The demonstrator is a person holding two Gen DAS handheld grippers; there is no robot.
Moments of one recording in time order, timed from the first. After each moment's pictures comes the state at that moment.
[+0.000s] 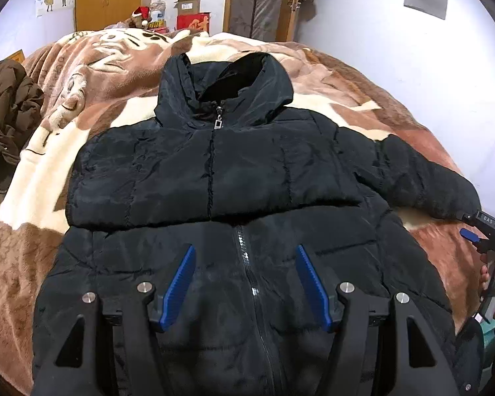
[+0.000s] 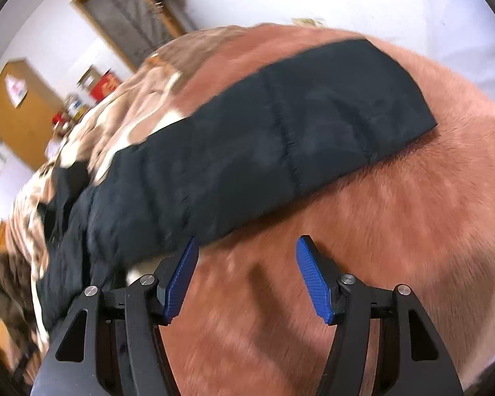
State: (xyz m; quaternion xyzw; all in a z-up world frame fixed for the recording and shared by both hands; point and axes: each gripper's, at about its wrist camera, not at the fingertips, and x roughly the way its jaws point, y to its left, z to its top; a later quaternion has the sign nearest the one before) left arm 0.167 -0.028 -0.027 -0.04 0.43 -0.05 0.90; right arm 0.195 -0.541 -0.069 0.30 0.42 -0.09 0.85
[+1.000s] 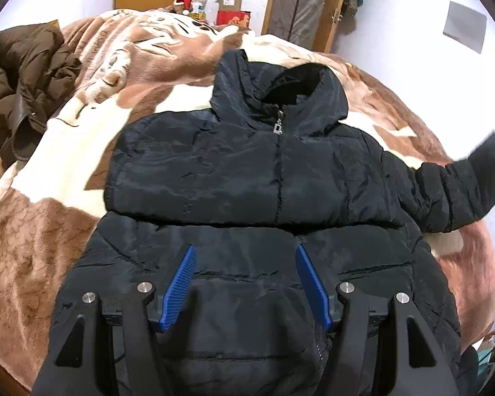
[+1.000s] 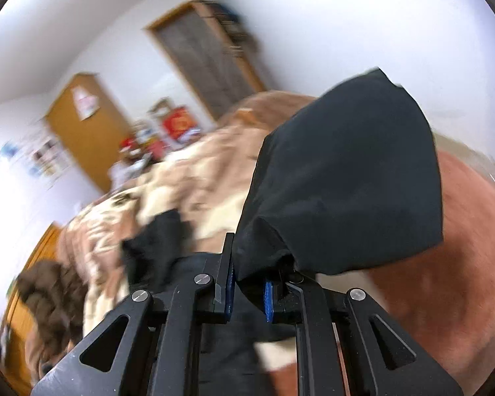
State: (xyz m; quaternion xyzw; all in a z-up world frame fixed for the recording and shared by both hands) left arm 0.163 0.038 -0.030 -0.09 0.43 0.01 0.90; right arm 0.210 -0.411 0.116 0.23 0.28 0.07 0.93
